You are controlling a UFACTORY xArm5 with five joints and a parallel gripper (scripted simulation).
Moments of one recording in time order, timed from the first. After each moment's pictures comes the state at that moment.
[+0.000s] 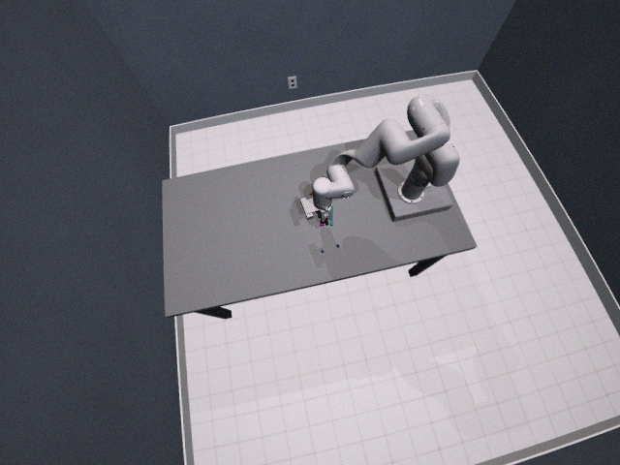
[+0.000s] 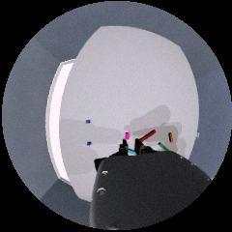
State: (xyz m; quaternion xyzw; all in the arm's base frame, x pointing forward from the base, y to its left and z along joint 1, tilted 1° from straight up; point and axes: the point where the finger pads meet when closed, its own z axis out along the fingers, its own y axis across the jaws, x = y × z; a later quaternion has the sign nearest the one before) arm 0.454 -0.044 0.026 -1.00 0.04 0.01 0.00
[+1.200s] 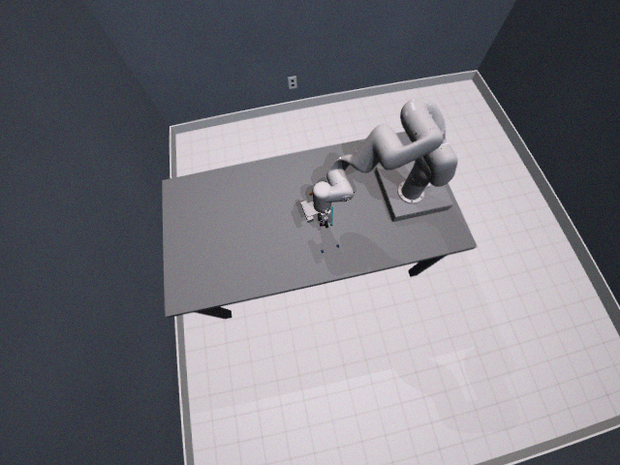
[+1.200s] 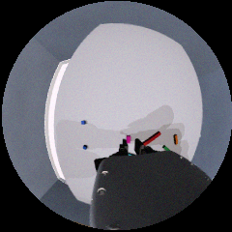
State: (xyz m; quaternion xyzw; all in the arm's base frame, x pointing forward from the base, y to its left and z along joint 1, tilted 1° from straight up) arm 0.453 -0.045 -0.004 -1.00 0.04 0.01 0.00
